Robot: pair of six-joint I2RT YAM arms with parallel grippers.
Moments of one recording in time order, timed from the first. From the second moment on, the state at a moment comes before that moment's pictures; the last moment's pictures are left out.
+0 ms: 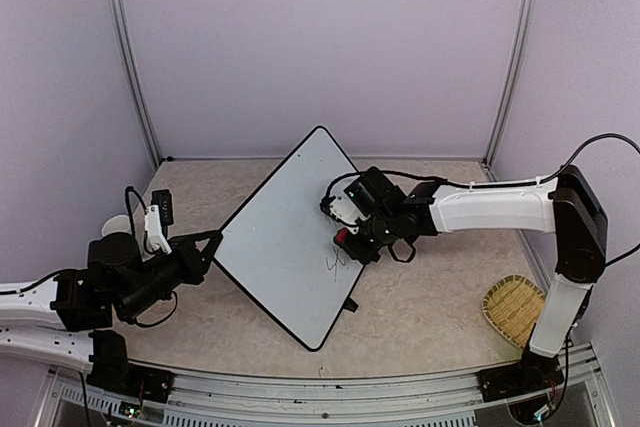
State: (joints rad) left arm -1.17 0.69 0.44 0.06 -0.59 -0.65; right arm 0.90 1.81 1.30 -0.41 0.14 -0.10
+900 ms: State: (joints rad) left arm -1.17 0.69 0.44 0.06 -0.58 -0.65; right arm 0.89 1.92 1.66 -0.57 0.14 -0.12
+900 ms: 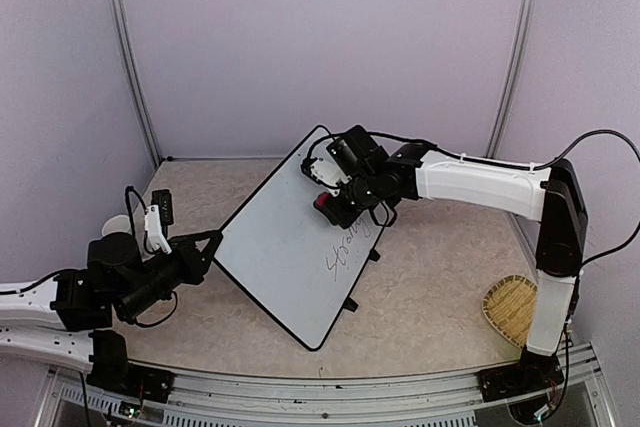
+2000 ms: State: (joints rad) left arm -1.17 0.69 0.44 0.06 -0.59 -0.65; right arm 0.87 1.85 1.40 -0.47 0.15 -0.10
